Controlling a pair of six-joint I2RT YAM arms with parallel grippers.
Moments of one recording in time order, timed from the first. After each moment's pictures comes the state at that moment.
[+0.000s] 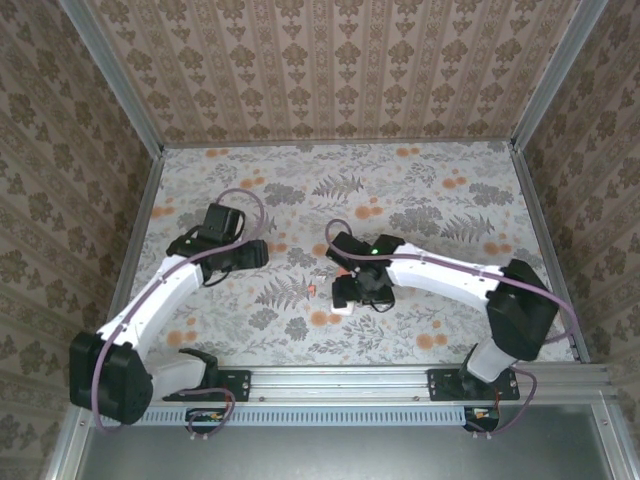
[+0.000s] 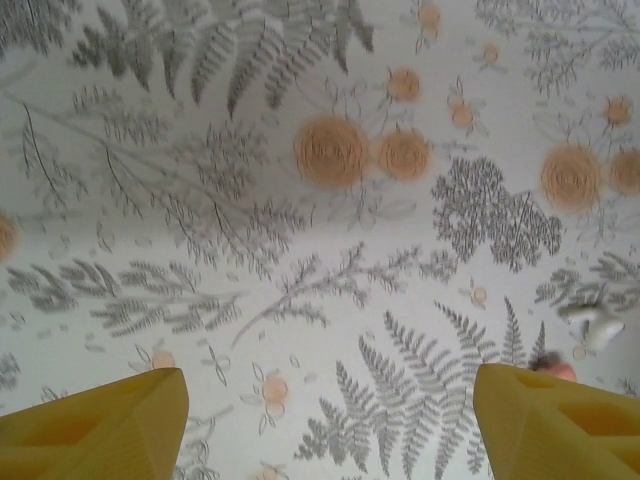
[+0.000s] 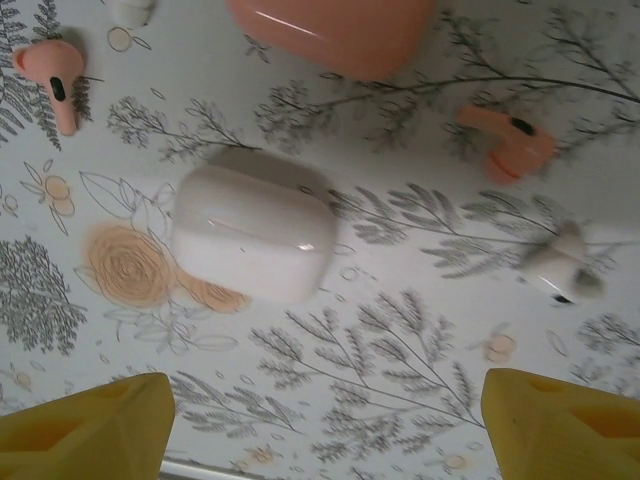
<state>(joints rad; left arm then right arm) -0.38 1.15 0.85 -0.73 0.01 -0.38 0.88 1.63 1.17 -0.94 -0.01 0.81</state>
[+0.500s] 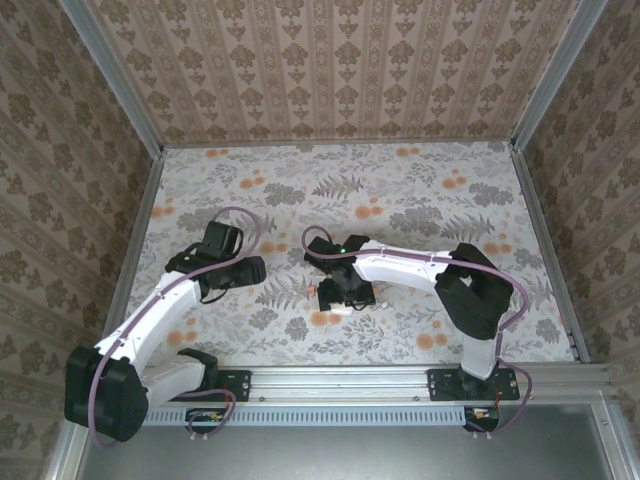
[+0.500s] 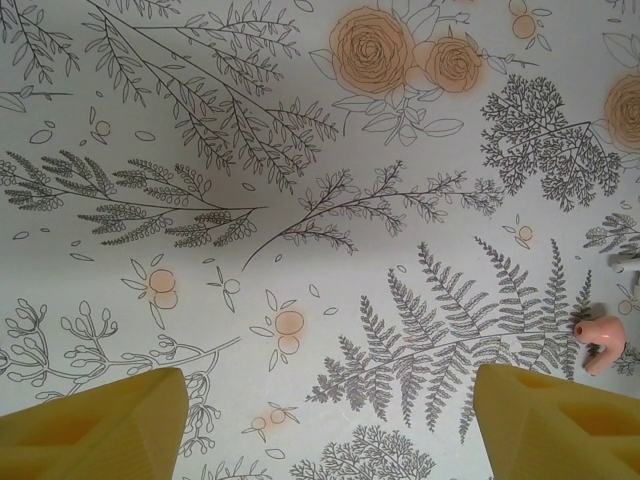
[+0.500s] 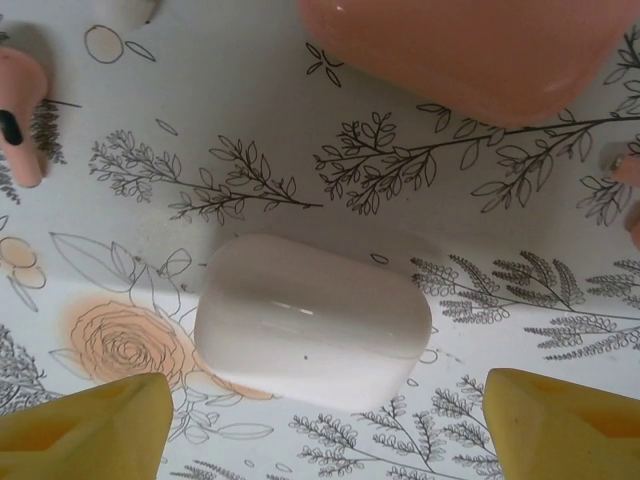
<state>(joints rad) -0.39 1.08 0.73 -0.73 0.02 -0.44 0.91 1.86 1.29 -0.94 -0.02 0.82</state>
